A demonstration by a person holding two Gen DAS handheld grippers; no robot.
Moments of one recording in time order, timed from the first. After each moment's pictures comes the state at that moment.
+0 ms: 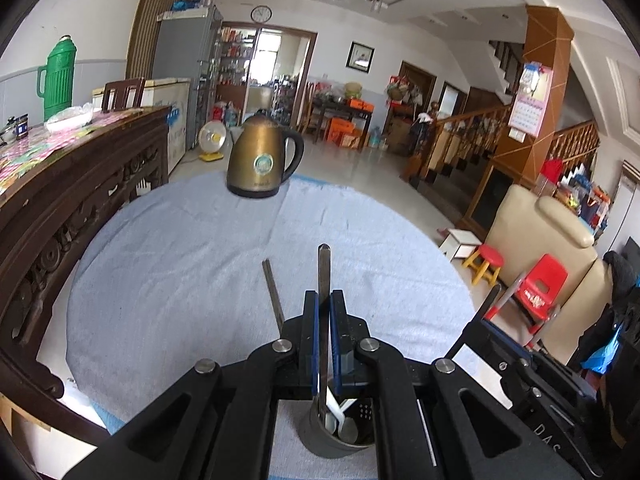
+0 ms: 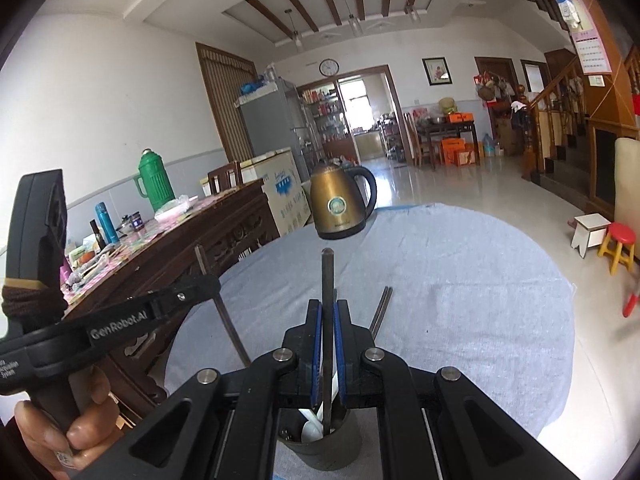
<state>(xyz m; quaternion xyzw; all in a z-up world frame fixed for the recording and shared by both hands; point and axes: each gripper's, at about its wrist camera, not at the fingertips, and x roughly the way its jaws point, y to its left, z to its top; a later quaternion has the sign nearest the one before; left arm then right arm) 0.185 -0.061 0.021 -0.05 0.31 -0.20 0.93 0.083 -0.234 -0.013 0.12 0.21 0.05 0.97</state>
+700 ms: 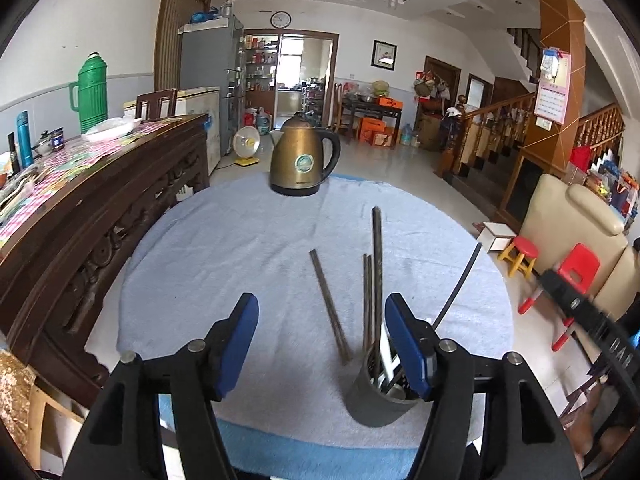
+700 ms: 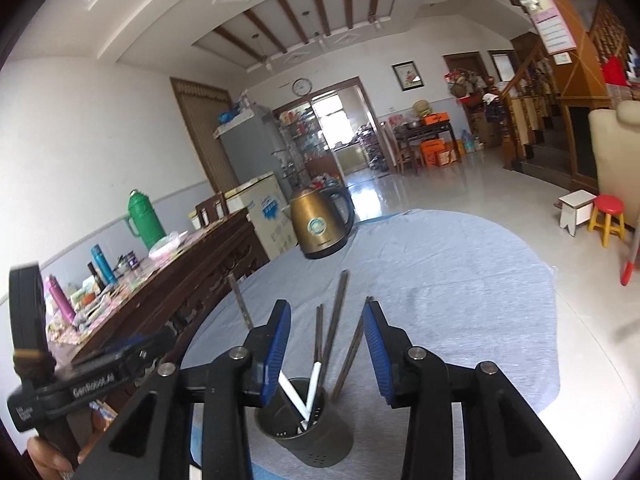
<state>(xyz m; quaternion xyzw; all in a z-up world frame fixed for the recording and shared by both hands) 0.147 -0.036 0.026 -0.01 0.31 -0.13 0.94 0.043 -0.272 -0.001 0.19 0.18 0.01 0.97</state>
